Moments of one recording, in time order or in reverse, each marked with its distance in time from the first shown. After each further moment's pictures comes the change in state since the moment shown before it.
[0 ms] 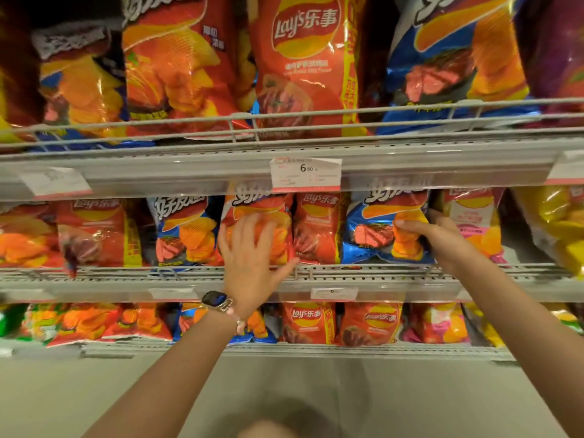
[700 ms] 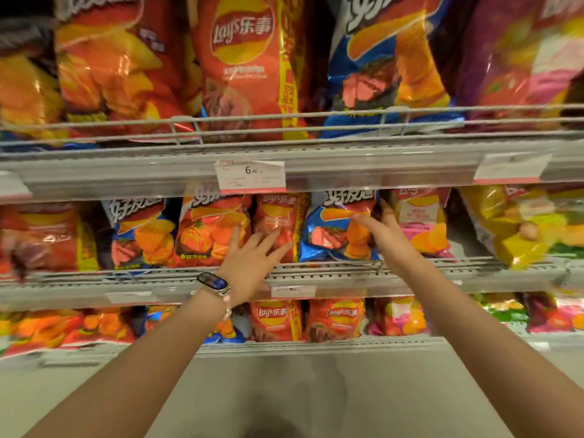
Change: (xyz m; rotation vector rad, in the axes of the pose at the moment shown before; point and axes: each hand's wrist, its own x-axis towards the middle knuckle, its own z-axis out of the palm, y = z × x) left_hand 0.020 0.039 0.023 0.283 -0.770 0.350; right_hand -0.015 -0.006 0.010 -0.070 0.037 -0.008
